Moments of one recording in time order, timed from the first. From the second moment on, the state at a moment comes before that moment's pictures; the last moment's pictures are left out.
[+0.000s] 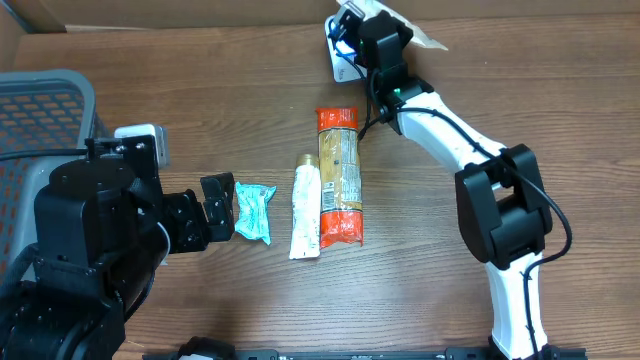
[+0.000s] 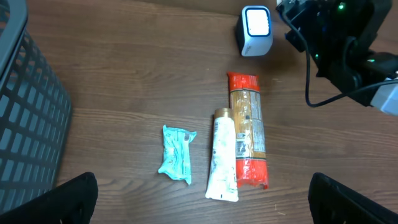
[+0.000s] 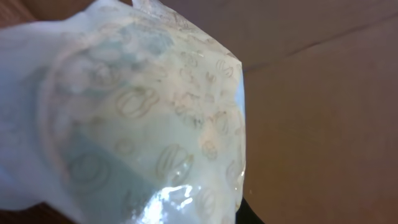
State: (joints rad) left arm -0.23 1.07 1.80 -1.47 -0.07 -0.32; right arm 0.43 2.26 1.77 0.14 0.48 -0.90
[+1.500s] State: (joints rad) left arm -0.23 1.07 1.80 -1.47 -0.07 -0.32; right arm 0.50 2.08 1.76 -0.24 0.58 -0.78
